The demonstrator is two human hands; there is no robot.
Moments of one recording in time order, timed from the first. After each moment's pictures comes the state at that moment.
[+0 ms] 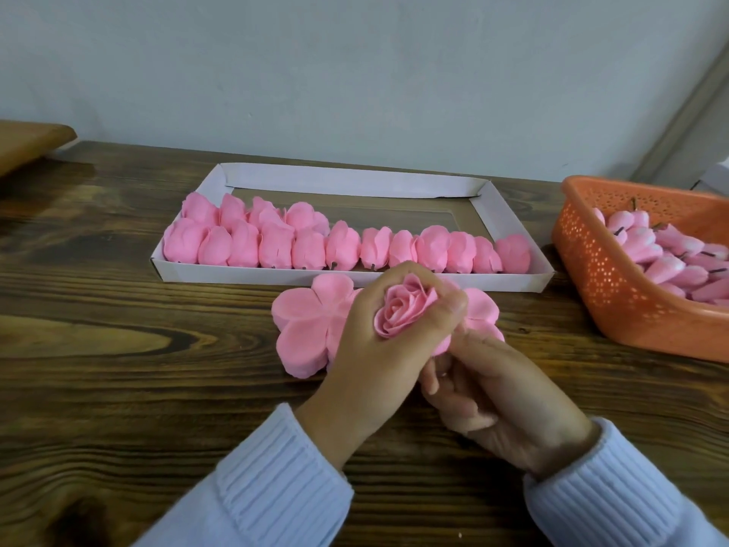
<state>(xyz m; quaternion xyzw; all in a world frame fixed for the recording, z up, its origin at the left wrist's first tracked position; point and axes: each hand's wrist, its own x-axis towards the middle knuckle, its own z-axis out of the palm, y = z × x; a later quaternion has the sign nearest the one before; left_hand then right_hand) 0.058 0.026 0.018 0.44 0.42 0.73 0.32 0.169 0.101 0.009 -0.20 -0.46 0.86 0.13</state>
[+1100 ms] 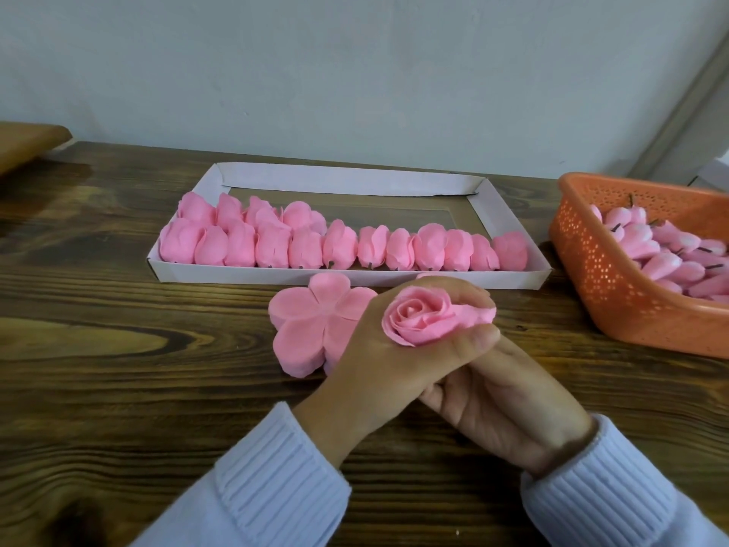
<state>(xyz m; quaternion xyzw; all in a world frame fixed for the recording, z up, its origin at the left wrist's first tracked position) 0.060 0.026 0.019 0.49 0.41 0.69 0.34 0.171 0.098 0.009 -0.11 -0.43 0.88 0.15</state>
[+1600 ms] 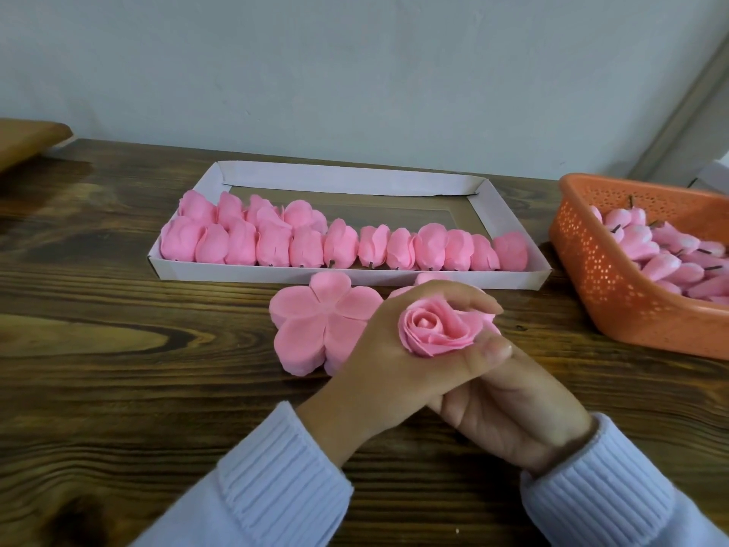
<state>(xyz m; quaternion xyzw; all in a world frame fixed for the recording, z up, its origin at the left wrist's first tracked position) 0.060 0.024 0.021 0.53 0.44 0.64 0.33 0.170 0.096 0.011 -0.03 -0.43 0.89 0.14</state>
